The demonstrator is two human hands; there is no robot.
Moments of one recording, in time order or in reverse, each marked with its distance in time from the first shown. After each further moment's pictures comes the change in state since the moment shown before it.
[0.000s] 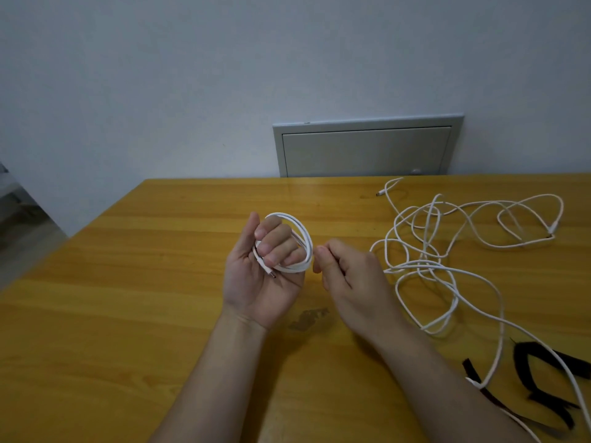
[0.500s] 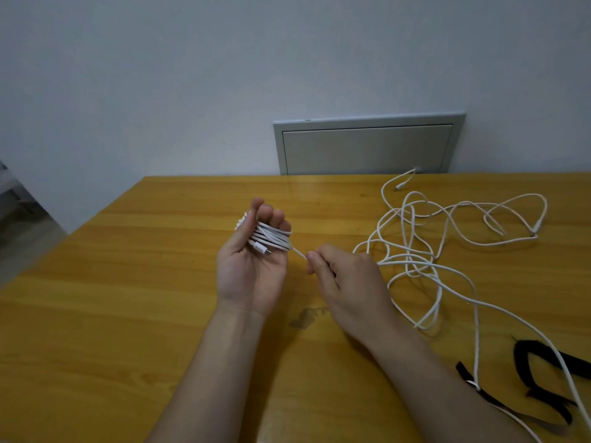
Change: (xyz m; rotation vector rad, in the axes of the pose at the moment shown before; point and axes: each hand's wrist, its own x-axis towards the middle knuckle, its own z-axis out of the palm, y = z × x) left_hand 0.004 0.006 0.013 0.301 0.420 0.427; right_hand -0.002 0.002 0.007 -0.231 -0.003 -0.022
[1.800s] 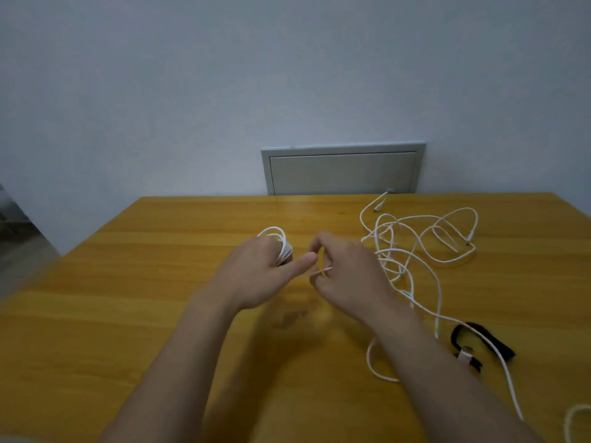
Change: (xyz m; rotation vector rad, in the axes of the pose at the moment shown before) left_hand -0.018 0.019 0.040 2.198 -0.401 0.162; right_hand 0.013 -0.018 -0.060 -0.240 -0.163 -0.008
